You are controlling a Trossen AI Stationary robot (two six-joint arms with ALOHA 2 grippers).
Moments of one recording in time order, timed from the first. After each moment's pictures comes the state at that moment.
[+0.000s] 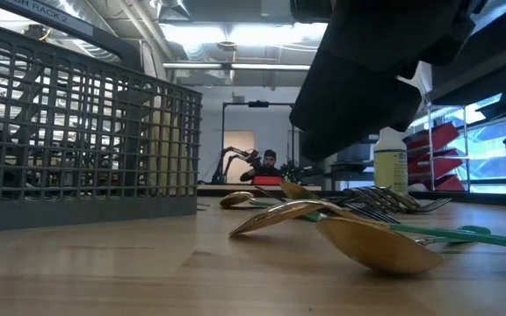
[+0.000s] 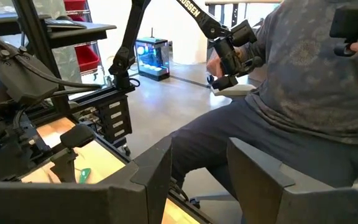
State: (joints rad) left arm -0.71 0.96 0.58 0.27 0.11 0.07; right arm 0.55 1.96 1.27 -0.24 0.24 0.88
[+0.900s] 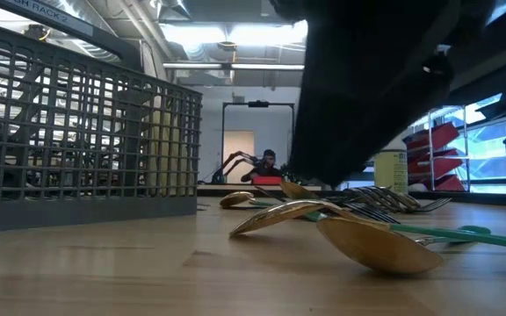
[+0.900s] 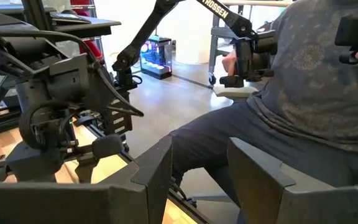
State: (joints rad) left arm -0.71 0.96 0.58 0.27 0.10 0.03; right arm 0.60 2.21 1.72 -0.77 0.30 1.12
